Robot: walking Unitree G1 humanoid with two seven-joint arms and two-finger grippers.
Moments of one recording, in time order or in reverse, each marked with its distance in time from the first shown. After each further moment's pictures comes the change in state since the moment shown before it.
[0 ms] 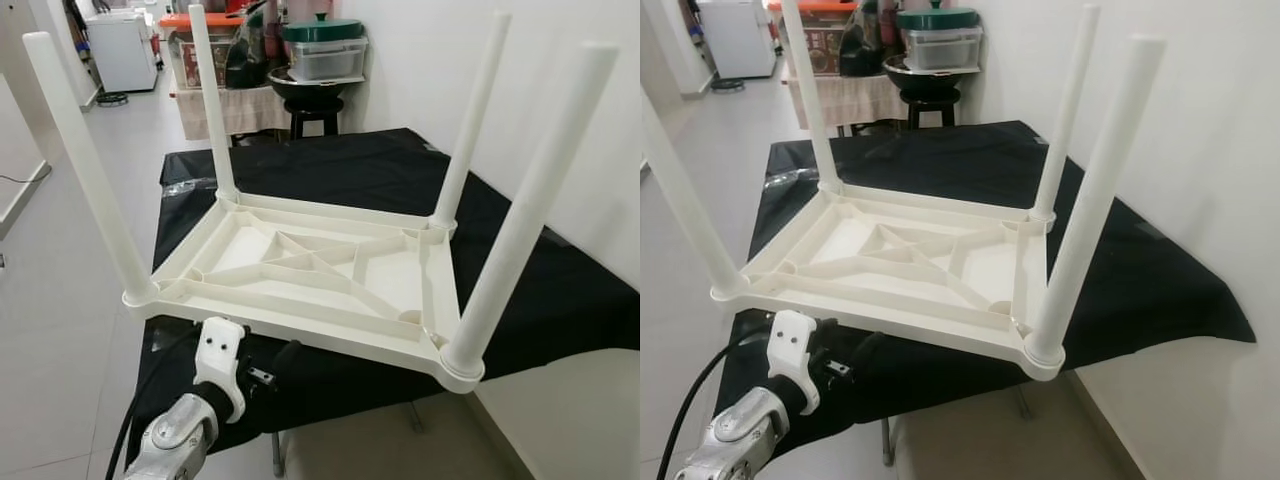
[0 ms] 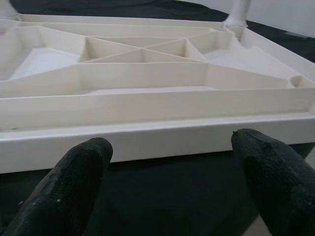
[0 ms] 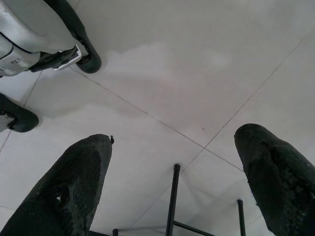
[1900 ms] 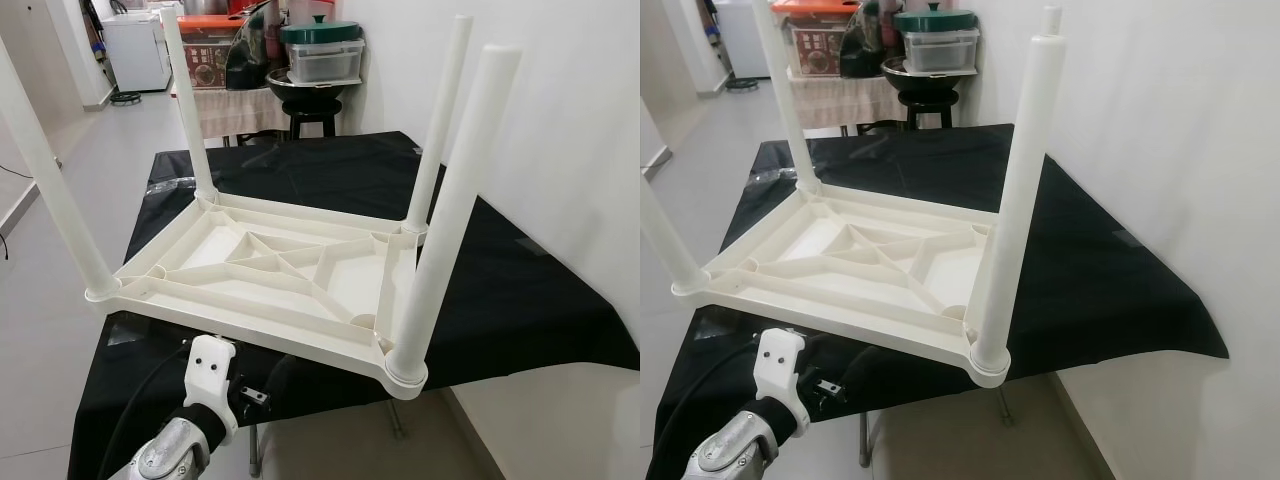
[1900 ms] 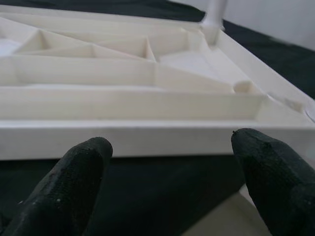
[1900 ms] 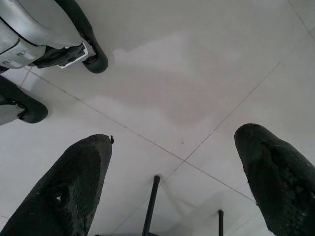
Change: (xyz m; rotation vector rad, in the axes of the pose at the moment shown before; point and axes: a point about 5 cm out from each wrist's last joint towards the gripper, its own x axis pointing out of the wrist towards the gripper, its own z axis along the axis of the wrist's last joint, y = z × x) left arm -0.017 -0.010 -0.004 -0.052 -0.009 0.019; right arm 0.000 -0.003 -0.010 0.002 0.028 0.003
